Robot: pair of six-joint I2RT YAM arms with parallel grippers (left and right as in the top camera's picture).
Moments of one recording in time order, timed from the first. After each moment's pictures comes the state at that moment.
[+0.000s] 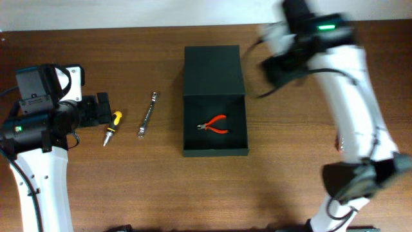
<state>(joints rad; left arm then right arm) 0.22 1.30 1.45 -1.11 0.04 0.11 0.18 1.93 2.21 -1.53 0.02 -0.24</state>
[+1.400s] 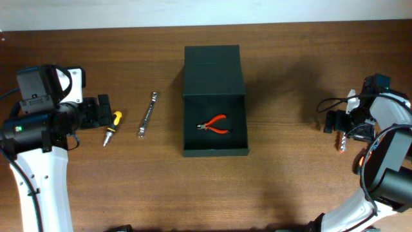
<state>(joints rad) 0.22 1.30 1.45 -1.14 0.04 0.11 -0.43 1.92 1.26 -0.88 -0.01 -0.14</state>
